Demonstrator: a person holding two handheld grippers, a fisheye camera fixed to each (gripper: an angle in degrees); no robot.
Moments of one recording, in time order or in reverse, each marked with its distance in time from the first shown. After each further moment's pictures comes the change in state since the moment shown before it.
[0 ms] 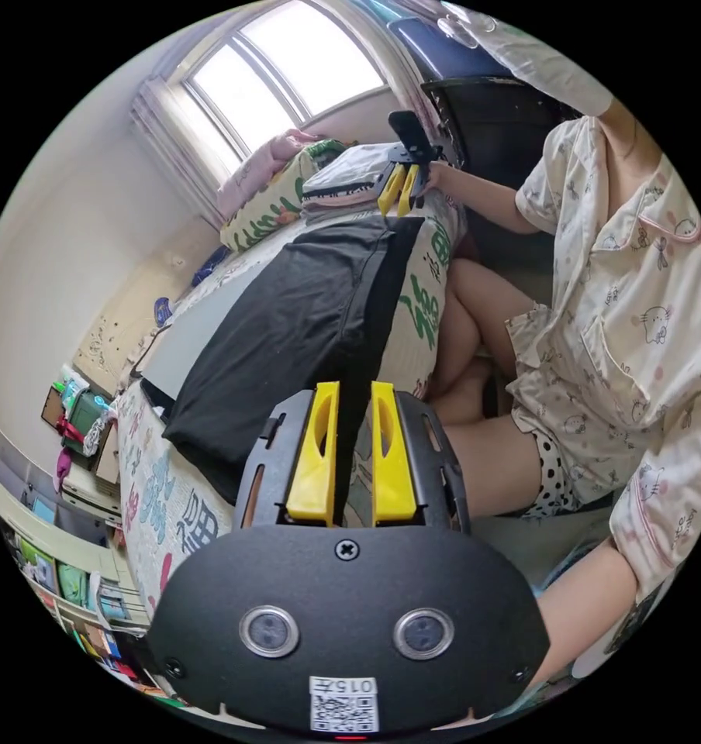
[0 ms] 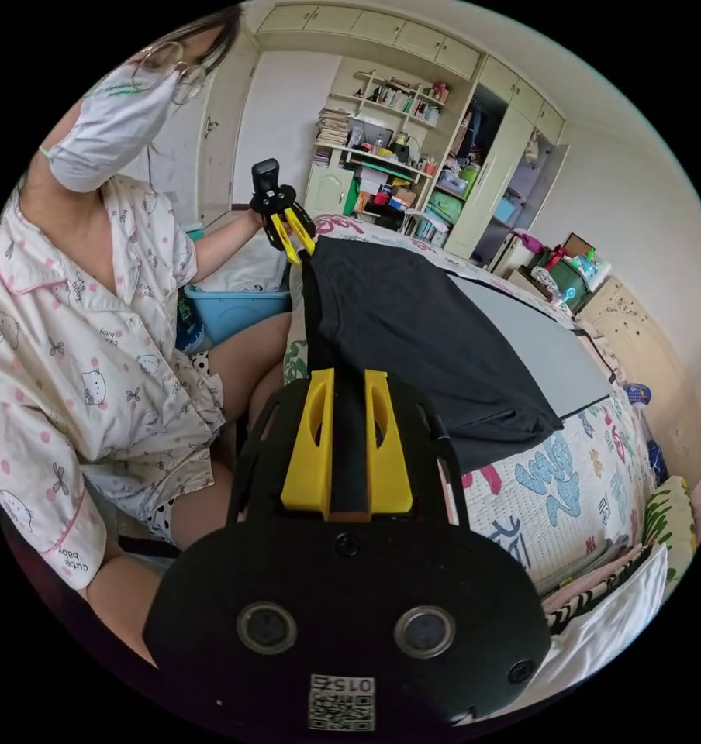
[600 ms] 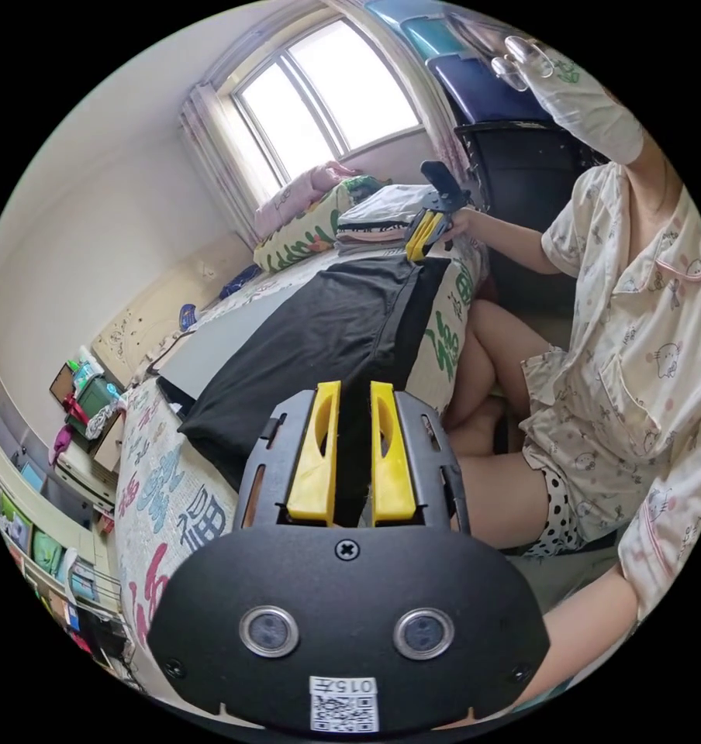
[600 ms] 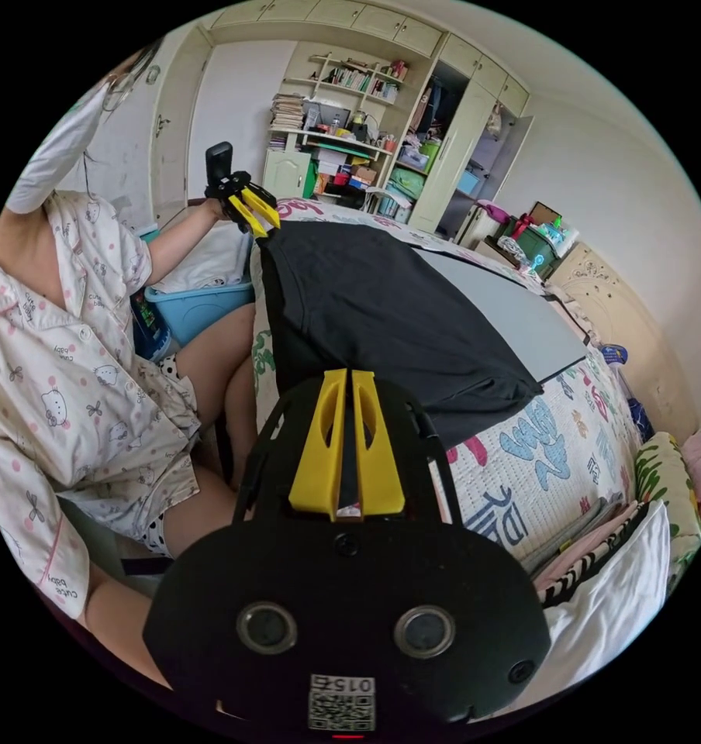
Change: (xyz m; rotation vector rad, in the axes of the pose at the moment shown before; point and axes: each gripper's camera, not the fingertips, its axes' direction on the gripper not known) left arm 0.011 0.129 0.055 0.096 -0.065 -0.118; right arm 0.020 0.063 0.050 -0.069 0.115 0.090
